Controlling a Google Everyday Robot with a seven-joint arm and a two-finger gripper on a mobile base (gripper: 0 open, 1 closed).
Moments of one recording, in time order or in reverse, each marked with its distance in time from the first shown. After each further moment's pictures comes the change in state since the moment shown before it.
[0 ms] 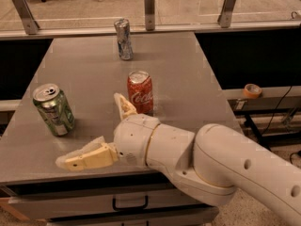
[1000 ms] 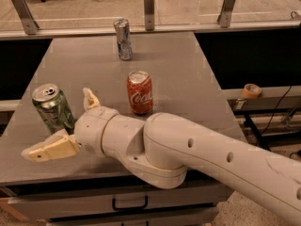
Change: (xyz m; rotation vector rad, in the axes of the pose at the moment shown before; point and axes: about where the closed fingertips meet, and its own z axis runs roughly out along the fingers) arm 0.003 0.009 0.083 -0.005 0.032 -0.062
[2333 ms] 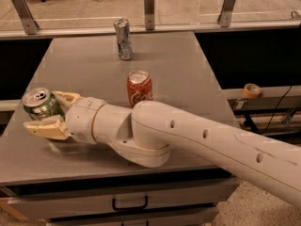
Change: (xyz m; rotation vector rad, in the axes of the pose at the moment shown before) arm -0.005 -0.009 0.040 -0.085 -0.063 -0.078
